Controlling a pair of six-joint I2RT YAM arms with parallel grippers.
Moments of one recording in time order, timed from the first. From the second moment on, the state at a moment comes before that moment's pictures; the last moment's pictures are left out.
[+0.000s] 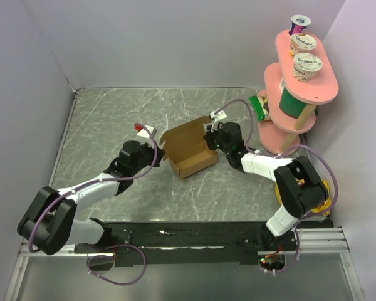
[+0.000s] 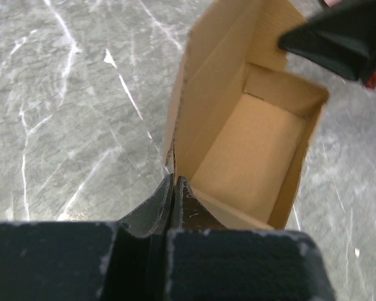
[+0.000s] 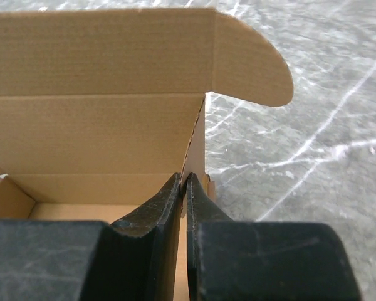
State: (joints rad) left arm -0.53 1.28 0.53 0.43 0.09 -0.29; right arm 0.46 1.61 0.82 0.41 -0.11 0.07
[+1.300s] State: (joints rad) left arm -0.89 1.41 0.53 0.50 -0.66 -0.54; right arm 0.90 1.44 0.53 0.56 0.73 0.15
